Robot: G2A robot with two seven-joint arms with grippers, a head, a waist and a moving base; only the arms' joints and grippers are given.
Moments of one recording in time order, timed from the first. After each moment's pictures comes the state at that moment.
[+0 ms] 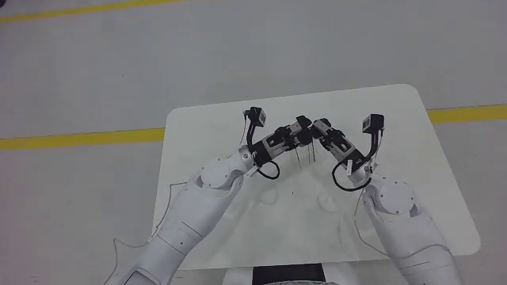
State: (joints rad) left arm 1.18 -1.29 -0.92 -1.41 -0.45 -0.33 -0.60; right arm -1.58 -1.34 1.37 -1.62 0.12 -0.34 0.44
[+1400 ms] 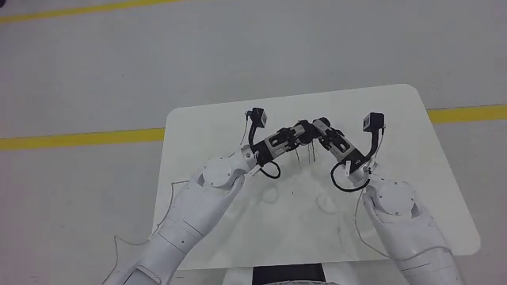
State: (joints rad) left arm 1.17 -1.29 -0.90 -1.39 -0.43 -0.30 -0.58; right arm -1.58 -1.34 1.36 -1.65 0.07 -0.34 0.41
